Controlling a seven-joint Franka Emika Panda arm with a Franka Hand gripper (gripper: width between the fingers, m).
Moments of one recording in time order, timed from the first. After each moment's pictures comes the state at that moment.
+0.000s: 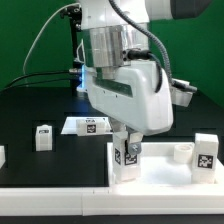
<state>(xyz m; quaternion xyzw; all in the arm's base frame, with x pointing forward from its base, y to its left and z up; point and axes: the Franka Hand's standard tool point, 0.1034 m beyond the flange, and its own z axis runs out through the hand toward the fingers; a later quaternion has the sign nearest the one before) 0.634 -0.001 0.075 -0.80 0.60 0.00 0.07</state>
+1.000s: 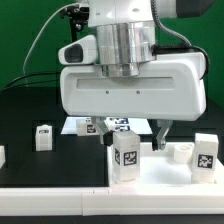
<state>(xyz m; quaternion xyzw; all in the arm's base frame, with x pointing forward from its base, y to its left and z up) 0.634 0.004 0.079 -0.98 0.20 -0.03 0.05</state>
